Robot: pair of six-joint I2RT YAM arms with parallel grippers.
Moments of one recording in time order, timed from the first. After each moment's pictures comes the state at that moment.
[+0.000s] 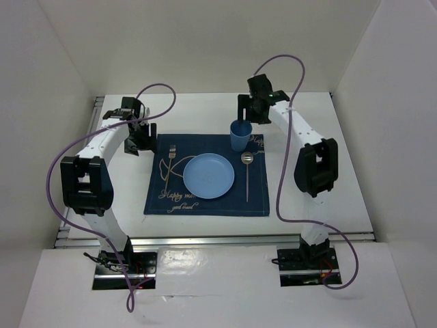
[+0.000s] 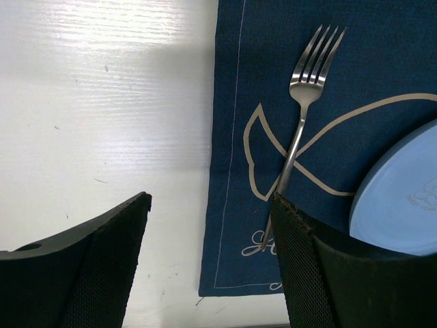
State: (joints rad) left arm -0.02 1.79 1.47 -0.85 0.04 -0.13; right arm 0.34 2.09 1.93 -0.76 0.10 0.30
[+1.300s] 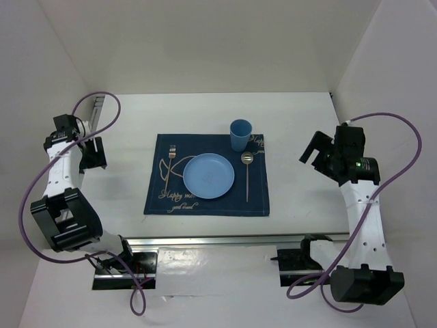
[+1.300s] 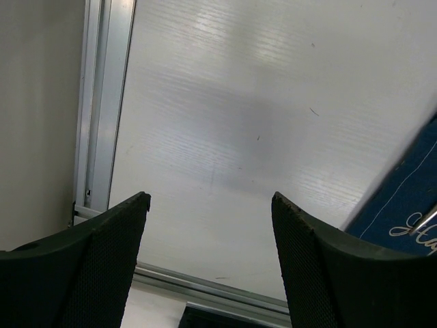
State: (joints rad) left arm 0.43 1.47 1.24 -0.86 -0.03 0.10; right arm -0.11 1.00 1.14 -0.97 0.00 0.44
